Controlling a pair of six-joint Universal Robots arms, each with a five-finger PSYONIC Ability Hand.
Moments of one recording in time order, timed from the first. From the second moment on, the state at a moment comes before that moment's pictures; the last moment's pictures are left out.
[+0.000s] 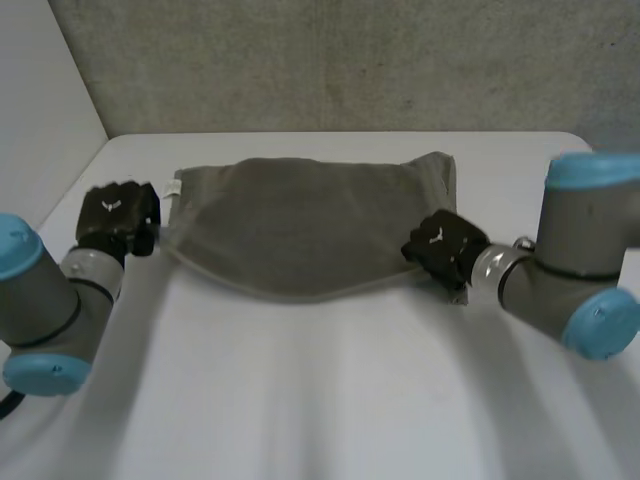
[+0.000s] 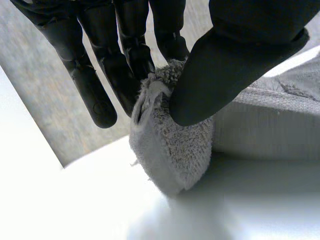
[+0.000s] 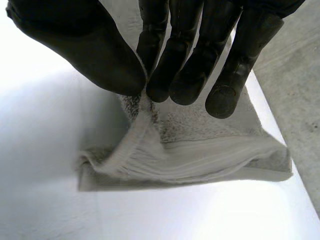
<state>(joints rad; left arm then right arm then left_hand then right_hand) 4.53 -2.02 -1.76 3.73 -1.50 3.28 1.92 -0.91 1.29 0.09 1.24 2.22 1.17 1.22 1.22 1.22 1.02 1.33 1.35 1.35 1.34 1.19</state>
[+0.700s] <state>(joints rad) 4.62 -1.94 -1.78 3.74 -1.51 3.27 1.86 -0.94 1.46 -0.18 1.44 2.99 1.17 1.22 1.22 1.22 1.02 0.63 0.67 0.64 0.64 0.43</state>
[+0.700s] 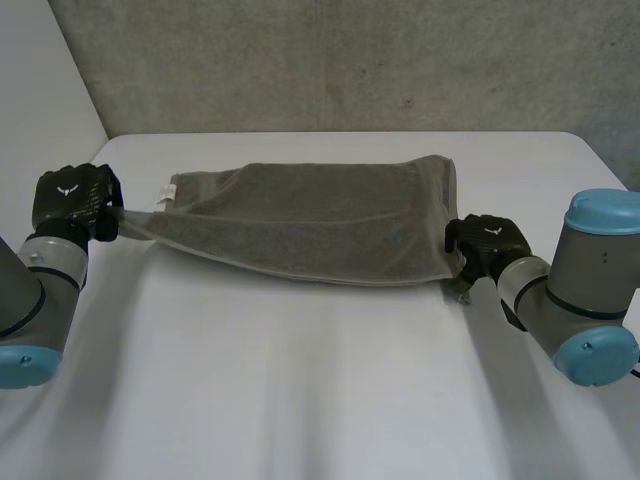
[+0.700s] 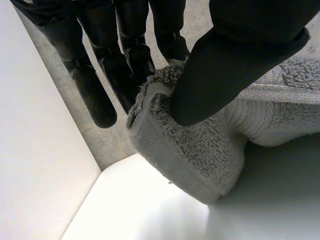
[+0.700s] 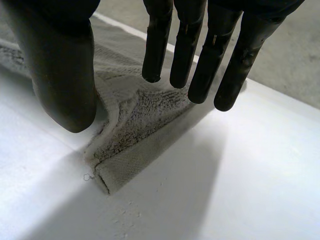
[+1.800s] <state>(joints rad) 4.62 -1.94 -1.79 3.74 -1.51 3.28 1.86 -0.88 1.44 -0.21 1.52 3.16 1.17 1.22 1.22 1.22 1.02 0.74 0.75 0.74 0.75 0.56</state>
